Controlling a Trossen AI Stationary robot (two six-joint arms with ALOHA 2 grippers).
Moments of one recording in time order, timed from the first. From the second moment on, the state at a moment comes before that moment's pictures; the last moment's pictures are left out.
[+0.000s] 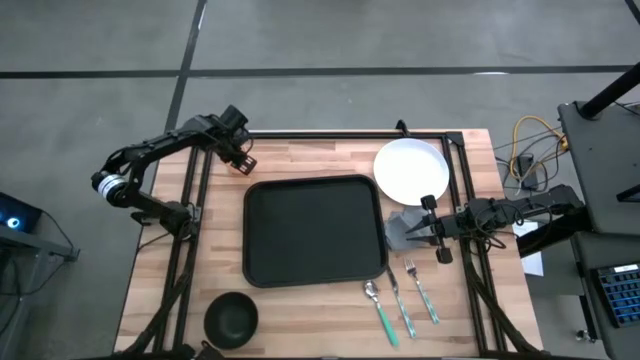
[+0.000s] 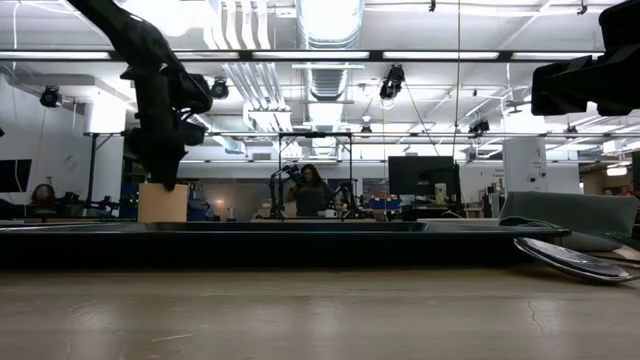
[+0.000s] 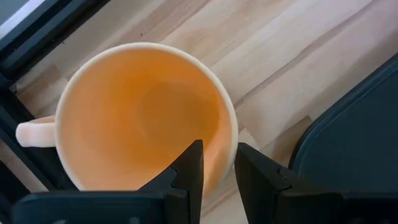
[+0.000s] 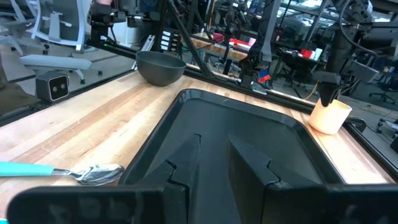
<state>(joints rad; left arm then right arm) 0.92 1.38 0.95 -0.85 -0.03 0.00 0.24 0.10 0.01 0.00 0.00 -0.20</state>
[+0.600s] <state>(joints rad) 0.87 1.37 0.96 -0.95 0.00 0.10 0.24 0.10 0.01 0.00 0.00 -0.20</state>
